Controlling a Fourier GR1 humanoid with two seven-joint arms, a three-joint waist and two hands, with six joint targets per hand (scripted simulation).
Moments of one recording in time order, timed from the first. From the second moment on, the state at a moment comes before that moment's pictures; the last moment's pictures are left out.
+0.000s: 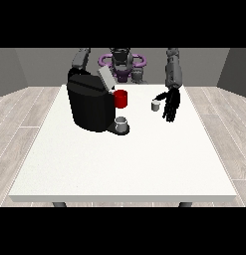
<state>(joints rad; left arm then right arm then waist) -0.47 0.44 0.03 -0.86 -0.44 -0.09 -0.13 -0.17 -0.03 0.01 -1.50 -0.01 -0.03 -0.15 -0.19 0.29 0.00</state>
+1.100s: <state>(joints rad) -0.58 0.42 -0.01 -0.73 -0.60 -0.05 -0.16 -0.24 -0.03 -0.07 -1.32 -0.03 -0.05 -0.22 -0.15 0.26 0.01</state>
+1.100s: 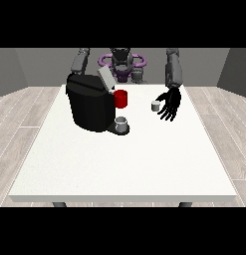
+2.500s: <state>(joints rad) -0.59 0.29 -0.02 -0.71 -0.66 -0.06 -0.27 -0.22 -0.06 -0.13 -1.15 -0.07 -0.05 -0.26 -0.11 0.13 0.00</state>
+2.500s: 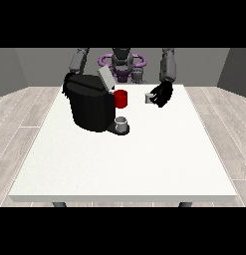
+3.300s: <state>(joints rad) -0.70 0.23 0.03 -0.83 -0.60 -0.22 -0.12 -0.21 -0.08 -0.13 -1.03 -0.06 -0.02 -0.32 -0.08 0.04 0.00</state>
